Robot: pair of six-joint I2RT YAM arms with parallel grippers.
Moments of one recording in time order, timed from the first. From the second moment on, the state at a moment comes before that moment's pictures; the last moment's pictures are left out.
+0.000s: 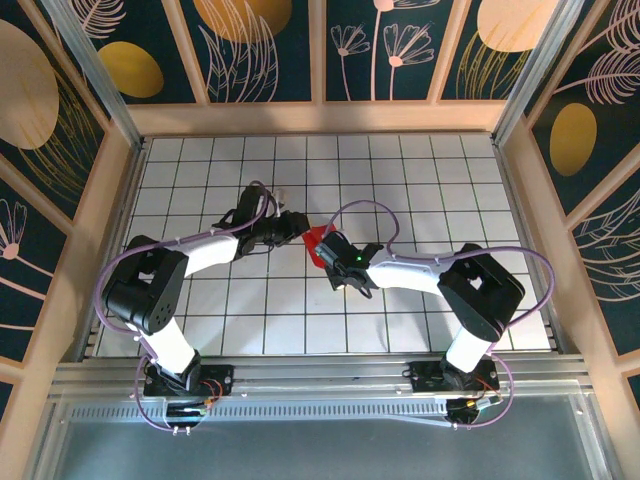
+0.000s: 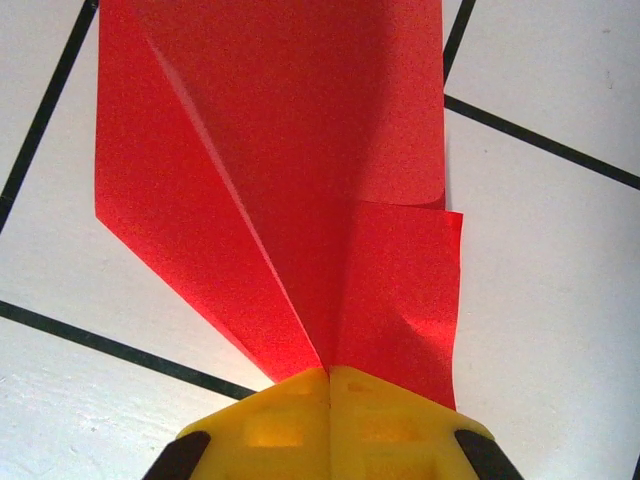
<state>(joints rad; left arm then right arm) -0.47 1.71 0.89 0.15 0.50 -0.89 0.93 1.69 0.93 -0.38 0.31 0.41</state>
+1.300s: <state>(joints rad) -0.52 1.78 0.93 0.14 0.50 -0.91 0.93 1.69 0.94 -0.41 0.30 0.41</state>
